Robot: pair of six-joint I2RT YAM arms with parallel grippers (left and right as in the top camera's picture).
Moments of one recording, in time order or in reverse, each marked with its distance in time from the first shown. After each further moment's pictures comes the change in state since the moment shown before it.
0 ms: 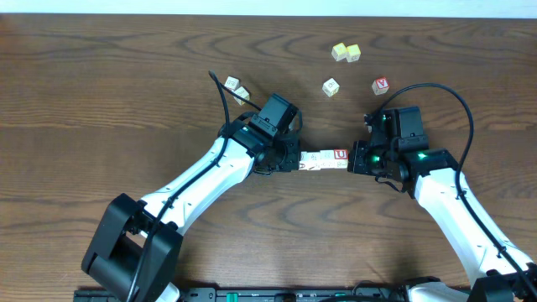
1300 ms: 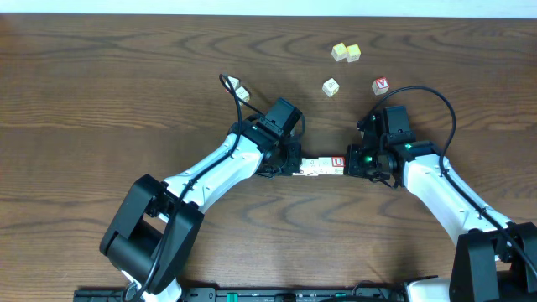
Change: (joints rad) left arm -0.004 0.107 0.000 0.024 0.000 0.000; right arm 0.000 0.156 0.000 0.027 0.006 -0.031
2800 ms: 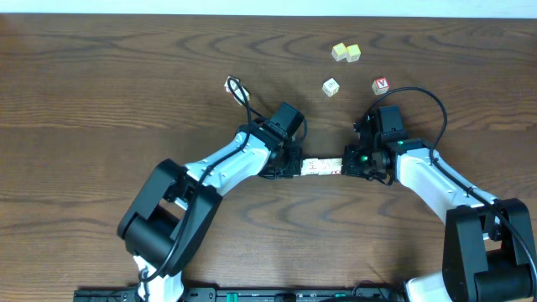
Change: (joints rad) left arm -0.002 0.101 0.000 0.058 0.000 0.000; right arm 0.000 0.103 0.000 0.064 0.022 -0.005
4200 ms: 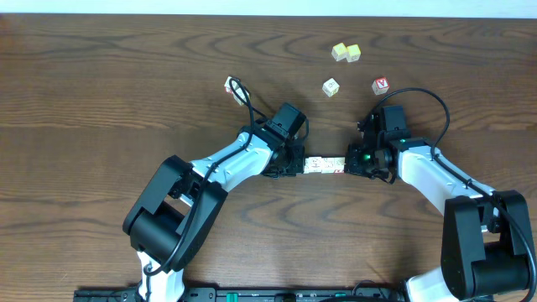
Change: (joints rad) left arm -0.004 0.040 0.000 0.064 0.005 -0.020; right arm -0.034 0.040 0.000 0.028 -0.004 -0.001
